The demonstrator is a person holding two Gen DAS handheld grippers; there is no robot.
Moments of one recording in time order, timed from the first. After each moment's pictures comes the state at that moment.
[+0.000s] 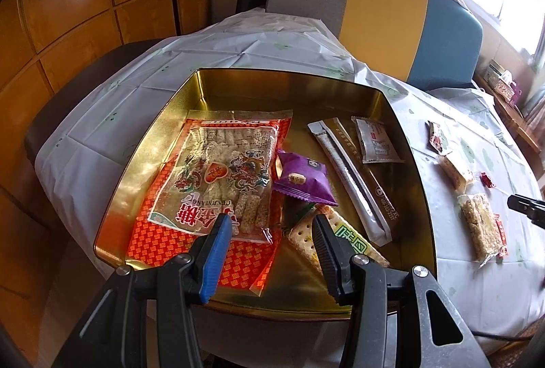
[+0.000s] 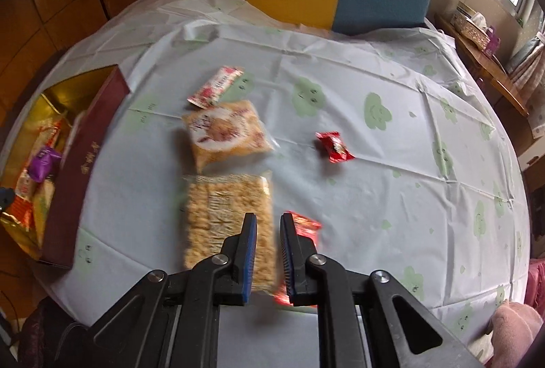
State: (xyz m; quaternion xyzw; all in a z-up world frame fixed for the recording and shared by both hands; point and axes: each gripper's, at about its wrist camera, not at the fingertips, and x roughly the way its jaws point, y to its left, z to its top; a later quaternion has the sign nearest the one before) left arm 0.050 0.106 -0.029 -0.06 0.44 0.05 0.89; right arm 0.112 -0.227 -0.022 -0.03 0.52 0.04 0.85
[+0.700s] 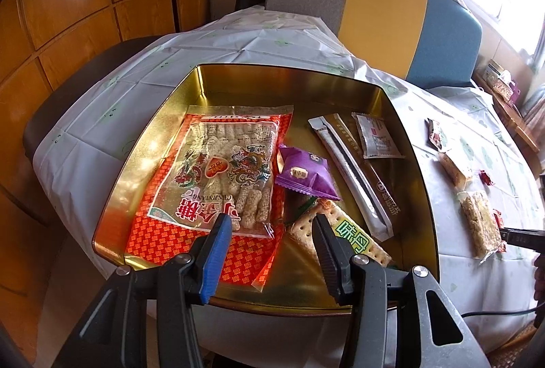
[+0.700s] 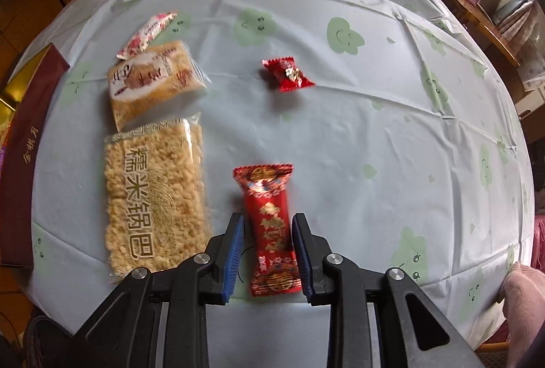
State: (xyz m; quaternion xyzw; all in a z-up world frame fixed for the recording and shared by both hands) left arm 0.047 0.108 -0.032 -0.06 0.44 0.05 0.89; right arm 0.126 -0.280 -0.087 0.00 0.61 -0.03 0.80
